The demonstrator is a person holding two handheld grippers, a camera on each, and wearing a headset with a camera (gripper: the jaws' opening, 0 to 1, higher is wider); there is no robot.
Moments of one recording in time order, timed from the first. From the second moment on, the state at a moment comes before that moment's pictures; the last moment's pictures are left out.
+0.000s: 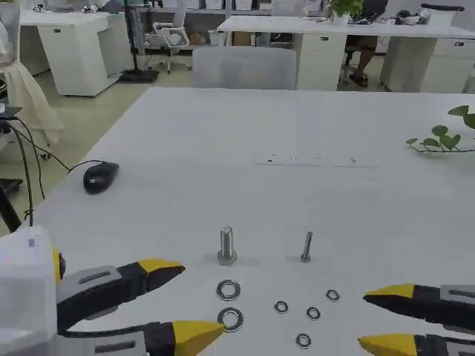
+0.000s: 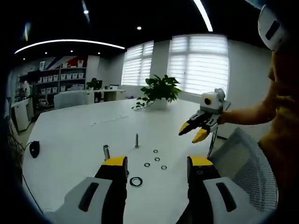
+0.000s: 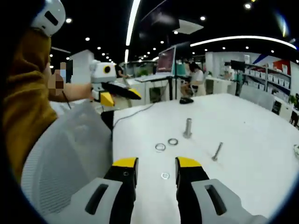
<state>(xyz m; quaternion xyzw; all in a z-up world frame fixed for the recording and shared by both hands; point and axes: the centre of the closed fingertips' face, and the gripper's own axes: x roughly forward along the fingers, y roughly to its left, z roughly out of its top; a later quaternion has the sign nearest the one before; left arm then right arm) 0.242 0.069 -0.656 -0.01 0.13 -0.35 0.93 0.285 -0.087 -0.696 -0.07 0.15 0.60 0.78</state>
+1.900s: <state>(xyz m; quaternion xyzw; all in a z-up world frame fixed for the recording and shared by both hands) 0.225 0.053 -0.652 -0.01 0.12 -0.36 0.92 0.272 -0.092 -0.692 -0.11 0.17 0.61 0.77</state>
